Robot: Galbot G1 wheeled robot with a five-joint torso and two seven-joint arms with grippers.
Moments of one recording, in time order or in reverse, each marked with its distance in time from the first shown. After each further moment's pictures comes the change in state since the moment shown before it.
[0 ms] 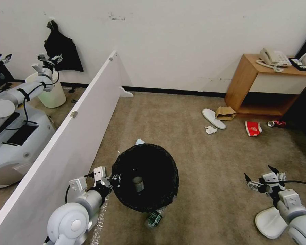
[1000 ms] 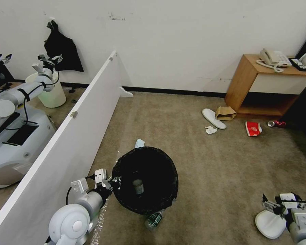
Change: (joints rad) left arm 0.001 0.014 0.010 0.026 0.003 -0.005 0.009; right arm -0.082 0.203 0.045 0.044 0.159 -0.198 0.222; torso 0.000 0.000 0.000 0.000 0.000
